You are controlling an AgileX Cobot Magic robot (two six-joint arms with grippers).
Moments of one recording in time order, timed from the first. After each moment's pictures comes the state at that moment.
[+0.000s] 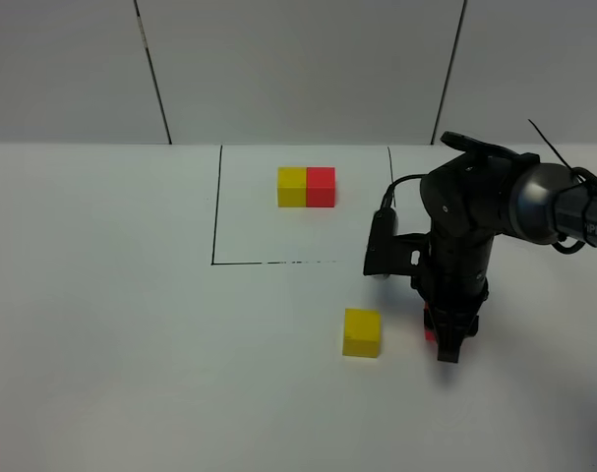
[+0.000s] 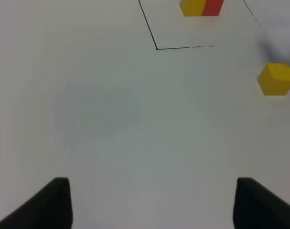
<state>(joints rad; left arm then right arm) 0.09 -0.01 -0.51 -0.30 1.08 0.20 0.43 2.10 -1.43 -0.15 0.93 -0.94</state>
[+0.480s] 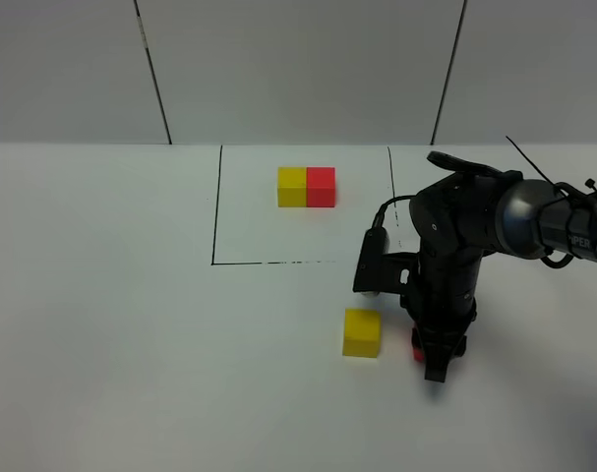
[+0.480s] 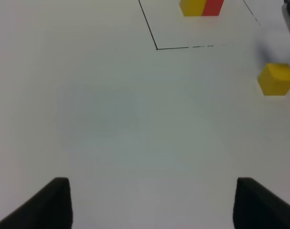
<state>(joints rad) 0.09 -0.01 -0.51 -0.30 1.08 0.20 0.45 2.12 -1.39 -0.10 0.90 -0.93</state>
